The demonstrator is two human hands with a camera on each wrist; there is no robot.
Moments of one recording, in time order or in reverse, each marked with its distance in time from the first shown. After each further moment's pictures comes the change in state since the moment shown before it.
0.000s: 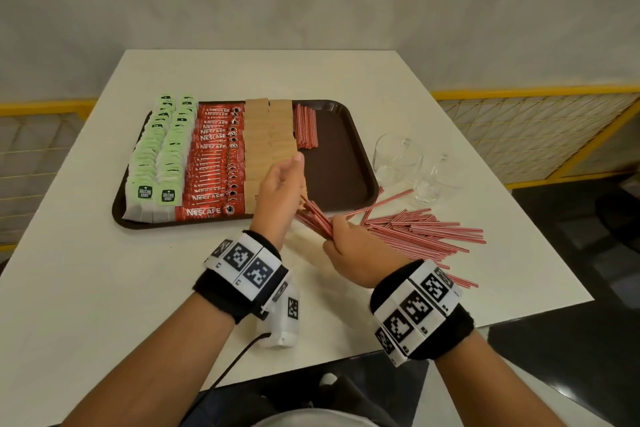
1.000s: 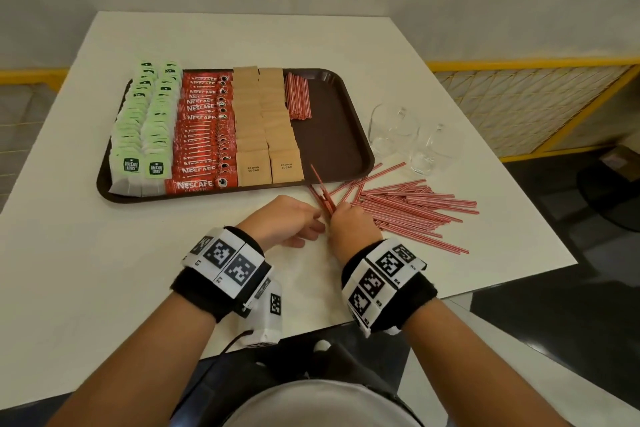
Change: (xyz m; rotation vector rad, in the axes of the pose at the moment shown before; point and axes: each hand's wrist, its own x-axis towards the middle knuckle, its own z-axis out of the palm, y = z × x) left_hand -0.024 -0.023 -0.009 0.312 -0.466 -0.419; right_hand 0.018 -0.004 0.038 -0.206 0.127 0.440
